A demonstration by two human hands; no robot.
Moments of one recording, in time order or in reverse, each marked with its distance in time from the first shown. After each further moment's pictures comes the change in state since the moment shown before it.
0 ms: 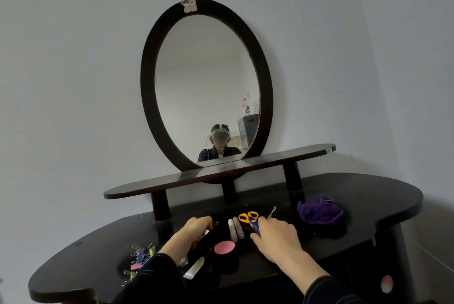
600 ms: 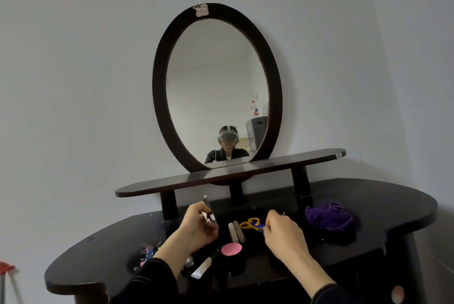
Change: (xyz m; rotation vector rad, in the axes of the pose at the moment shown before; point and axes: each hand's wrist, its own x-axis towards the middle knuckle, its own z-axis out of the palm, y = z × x) left_hand -0.037 0.017 -0.012 -0.919 -0.194 -0.098; right_hand 0.003 0.003 -0.002 0.264 0.123 0.059
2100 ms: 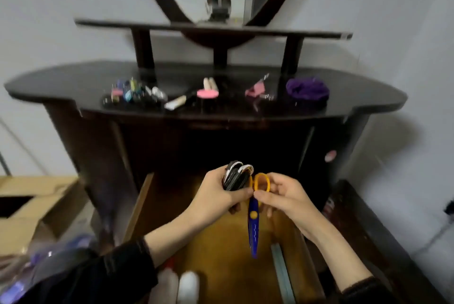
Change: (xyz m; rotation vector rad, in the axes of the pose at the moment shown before) left_hand -0.146 -0.245 0.006 0.552 -0.255 0.396; right_hand -0.215 0.090 -0.013 0.828 -0.558 0.129
